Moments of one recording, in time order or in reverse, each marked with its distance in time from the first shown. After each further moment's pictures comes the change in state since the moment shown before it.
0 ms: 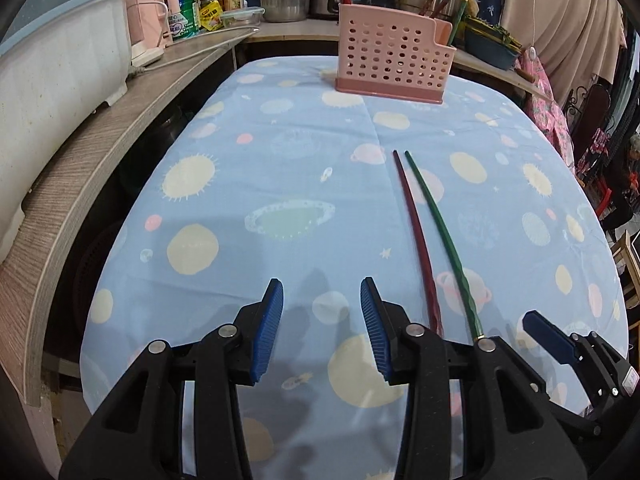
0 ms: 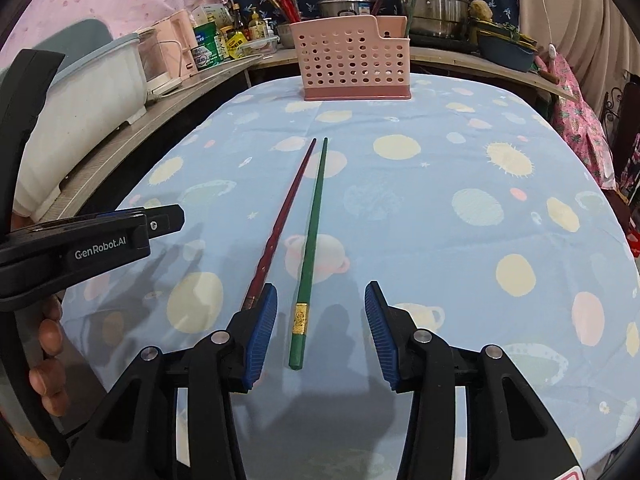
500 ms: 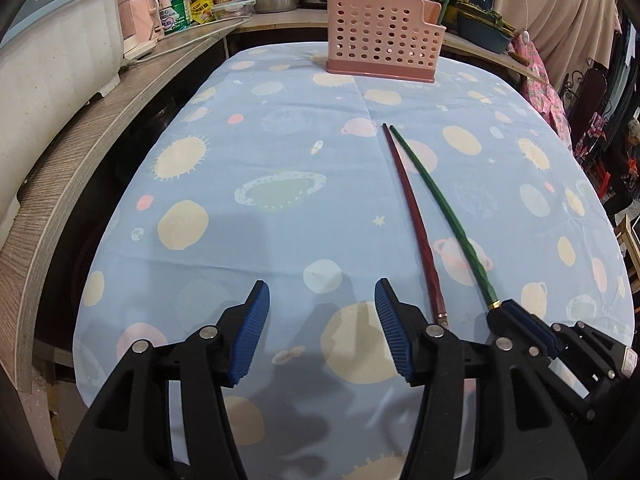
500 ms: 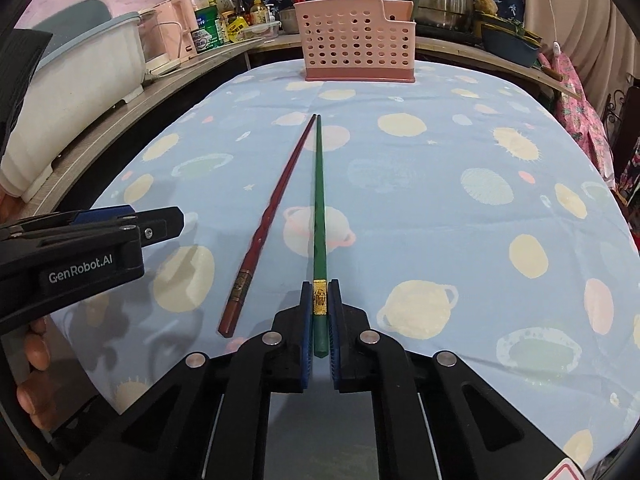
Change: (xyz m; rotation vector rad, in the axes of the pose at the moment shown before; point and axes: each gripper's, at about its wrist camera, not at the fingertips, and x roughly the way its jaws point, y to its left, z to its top) left arm 0.003 -0.007 -0.018 0.038 0.029 -0.005; right arm 0.011 0.002 -0.012 -0.019 0.030 -0.036
